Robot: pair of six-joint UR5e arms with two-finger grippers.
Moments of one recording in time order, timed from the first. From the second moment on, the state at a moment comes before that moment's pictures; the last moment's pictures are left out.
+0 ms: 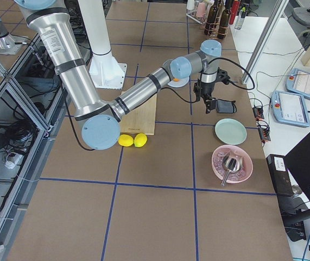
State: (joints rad) left arm -1.55 -1.46 -1.72 -1.57 -2.33 0.12; right arm 1.29 -1.21 1.78 -1.84 2.19 -0.08
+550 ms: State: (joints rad) left arm -1.55 -1.46 -1.73 -1.57 -2.33 0.12; right arm 1.50 -1.51 1.76 -1.82 2.21 -0.22
